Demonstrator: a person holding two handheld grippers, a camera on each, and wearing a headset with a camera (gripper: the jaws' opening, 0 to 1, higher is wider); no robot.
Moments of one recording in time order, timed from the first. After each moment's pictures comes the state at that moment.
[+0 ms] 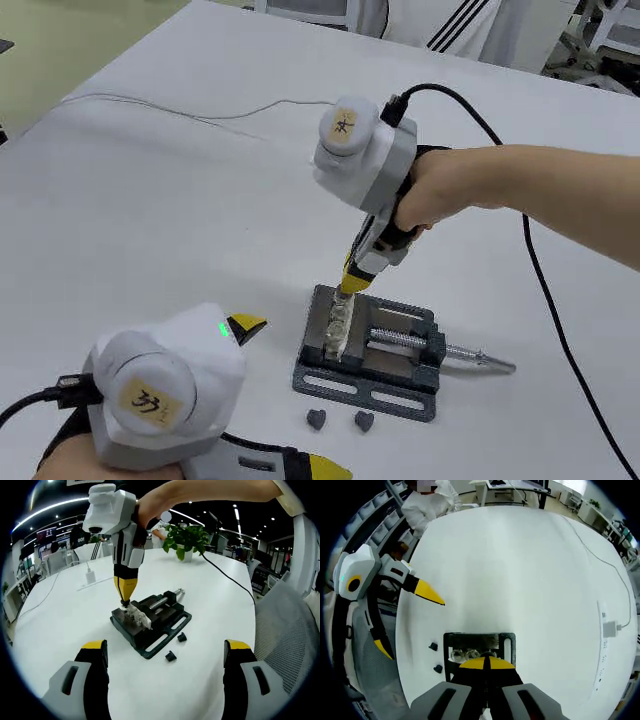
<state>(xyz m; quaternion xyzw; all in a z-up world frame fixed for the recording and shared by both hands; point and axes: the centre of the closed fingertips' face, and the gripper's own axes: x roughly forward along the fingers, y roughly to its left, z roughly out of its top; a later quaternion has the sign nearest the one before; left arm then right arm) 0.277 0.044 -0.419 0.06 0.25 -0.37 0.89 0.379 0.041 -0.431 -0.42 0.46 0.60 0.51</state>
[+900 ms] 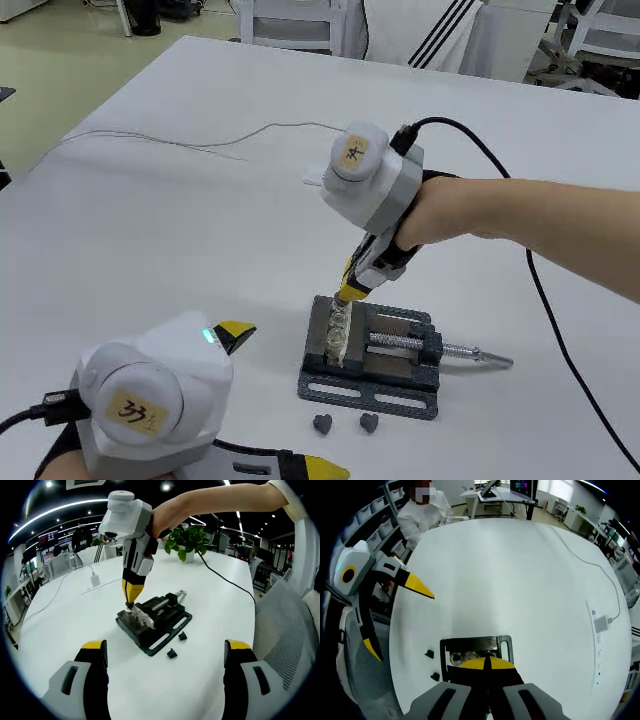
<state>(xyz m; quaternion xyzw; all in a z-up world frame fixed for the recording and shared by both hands) 0.270 0.054 -0.407 0.08 0.24 -0.36 0.90 0.379 0.044 -0.427 -0.39 0.43 0.58 0.57</state>
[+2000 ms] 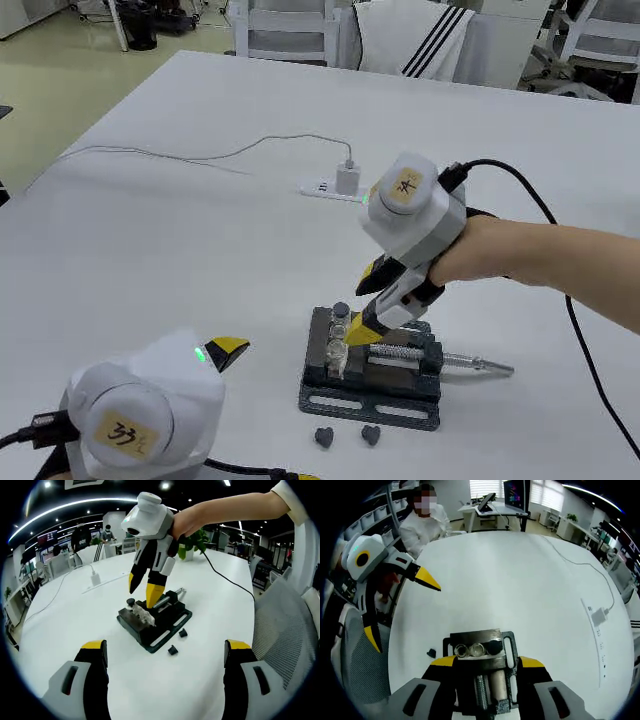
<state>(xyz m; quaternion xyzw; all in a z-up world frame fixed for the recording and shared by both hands) 0.267 0.060 -0.408 0.08 0.25 -0.36 0.89 0.375 0.028 -0.432 -0.34 0.38 0.60 0.61</state>
